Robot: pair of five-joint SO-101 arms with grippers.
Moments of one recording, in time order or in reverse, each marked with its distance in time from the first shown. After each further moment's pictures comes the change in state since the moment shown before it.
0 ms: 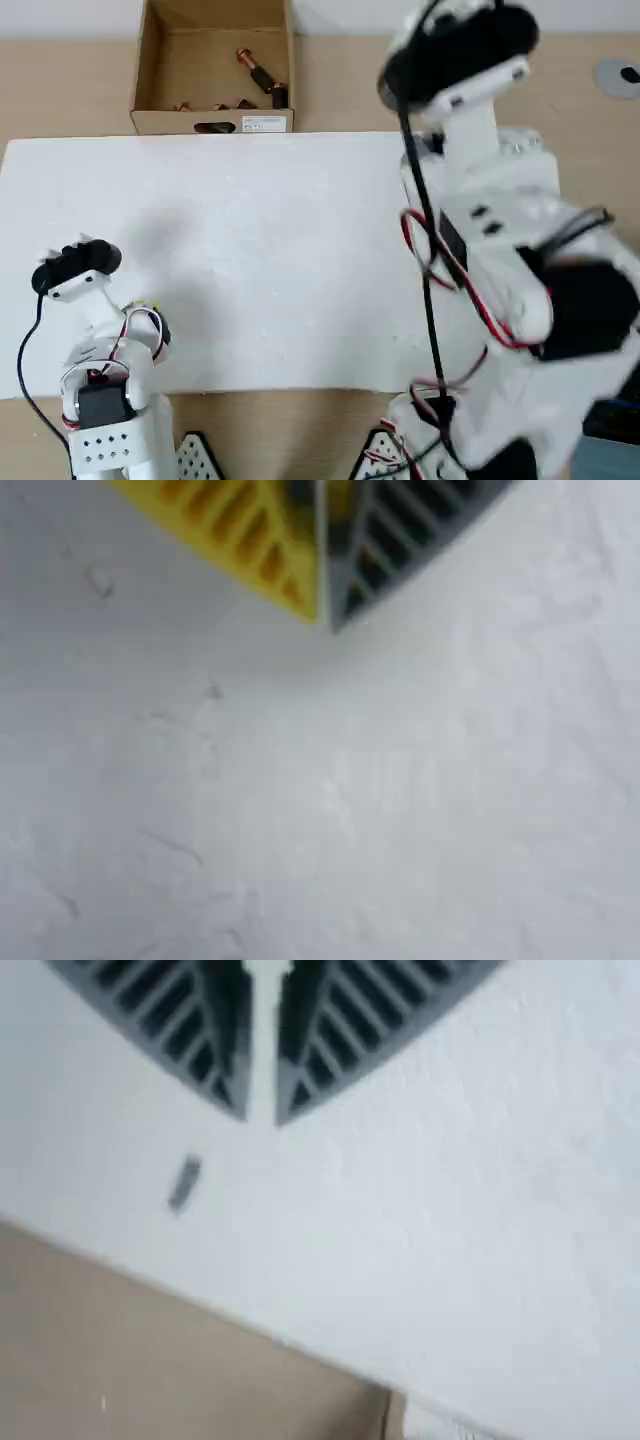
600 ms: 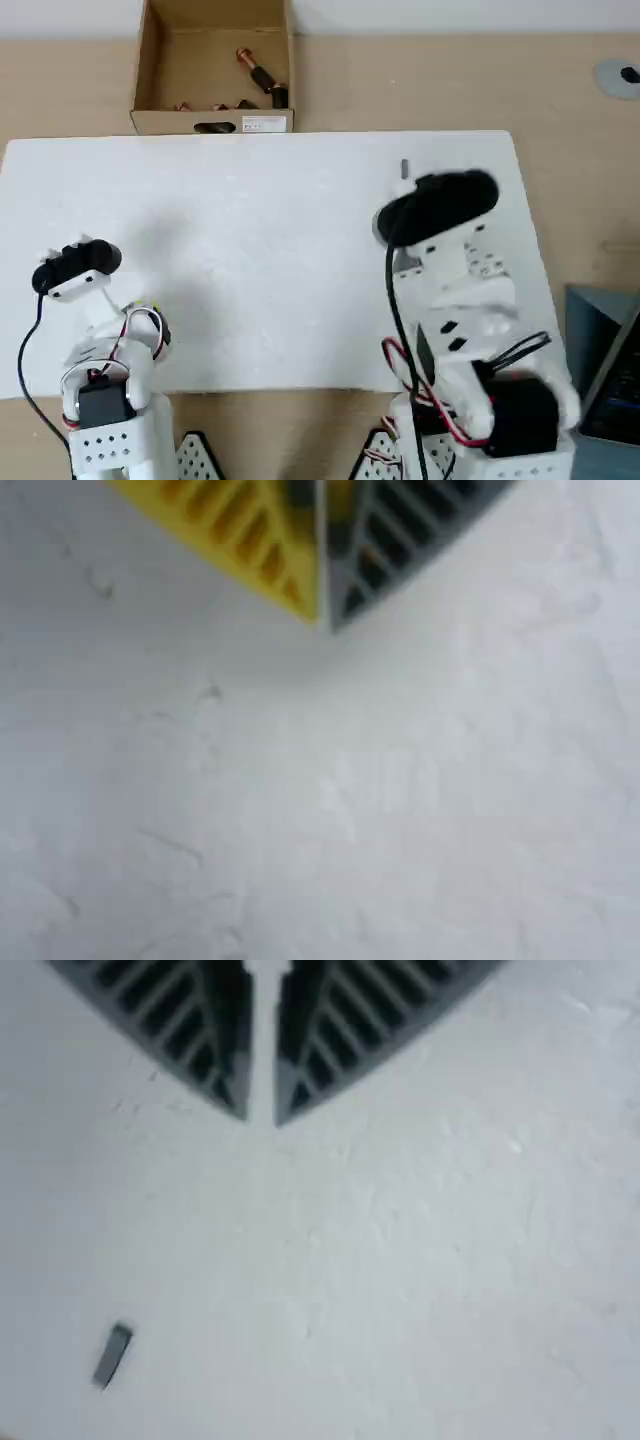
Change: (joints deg) left arm 0.0 0.0 0.0 0.0 0.0; right arm 1.2 -44.3 65.0 -19.0 0.0
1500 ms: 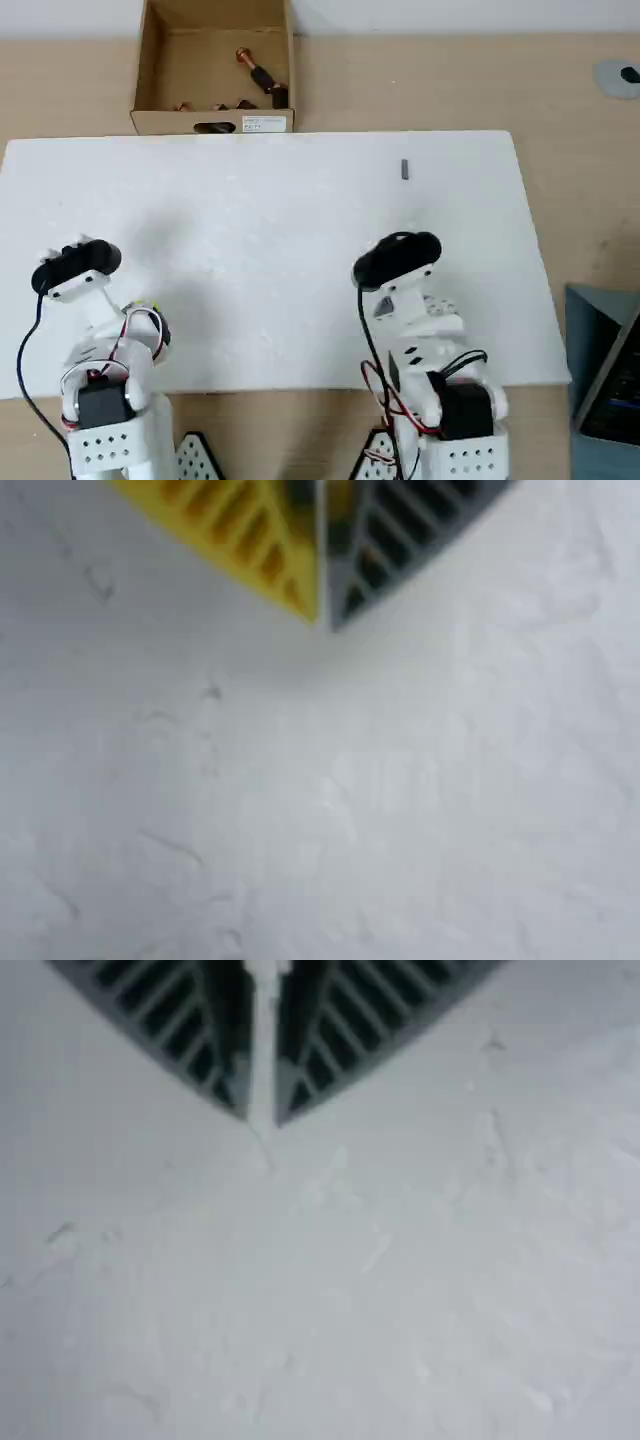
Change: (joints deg) left arm 0.0 0.0 0.0 0.0 0.0; right arm 0.0 -26.5 43.0 -4.7 0.0
